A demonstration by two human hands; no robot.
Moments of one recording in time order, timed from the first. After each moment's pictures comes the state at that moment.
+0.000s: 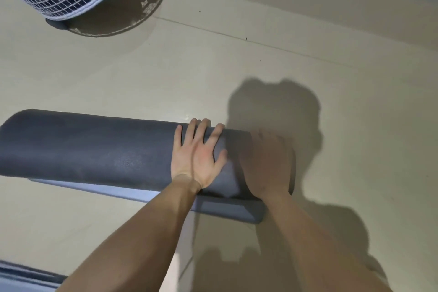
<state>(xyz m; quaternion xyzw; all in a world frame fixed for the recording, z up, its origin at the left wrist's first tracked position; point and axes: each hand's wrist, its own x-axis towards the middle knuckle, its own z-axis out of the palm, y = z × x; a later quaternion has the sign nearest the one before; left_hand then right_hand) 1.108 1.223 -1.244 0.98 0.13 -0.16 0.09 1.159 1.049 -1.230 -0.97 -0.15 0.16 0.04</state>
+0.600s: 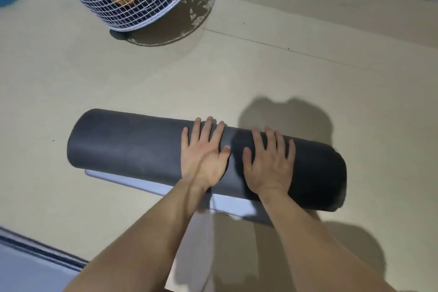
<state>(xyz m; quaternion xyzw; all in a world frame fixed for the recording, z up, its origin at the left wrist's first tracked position) 1.073 1.303 -1.230 0.96 0.19 -0.15 0.13 1.128 1.143 -1.242 -0.97 -0.17 0.16 0.01</state>
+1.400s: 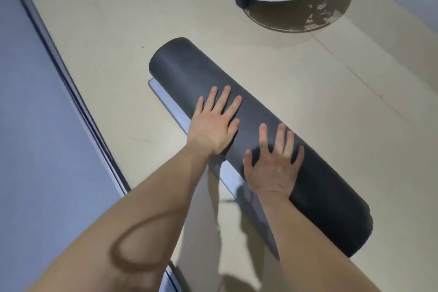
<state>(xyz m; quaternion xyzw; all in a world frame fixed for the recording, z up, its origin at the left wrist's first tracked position) 1.016 1.312 -1.229 0.91 0.39 -0.10 0.10 1.111 1.154 -1.264 -0.90 -0.43 0.10 -0.01</state>
